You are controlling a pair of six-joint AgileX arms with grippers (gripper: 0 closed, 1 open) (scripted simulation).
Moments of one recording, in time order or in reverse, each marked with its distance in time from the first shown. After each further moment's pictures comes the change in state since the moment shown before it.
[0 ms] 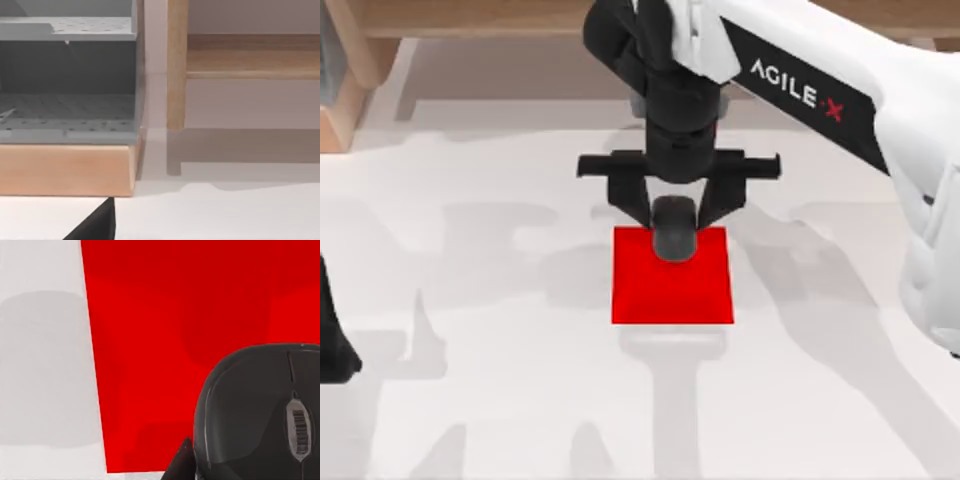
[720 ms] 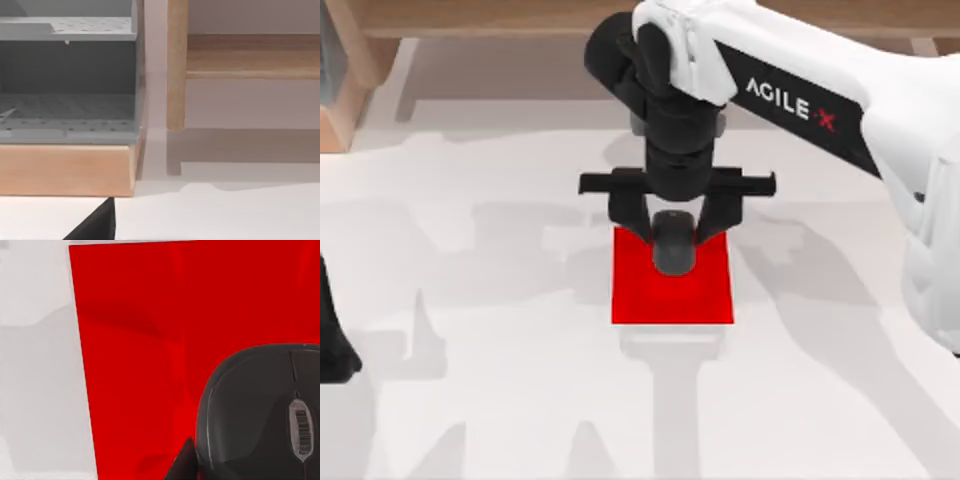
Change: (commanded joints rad) left arm 0.000 0.000 0.000 0.000 0.000 0.000; right arm 0.001 -0.007 -0.112 0.107 0.002 -0.001
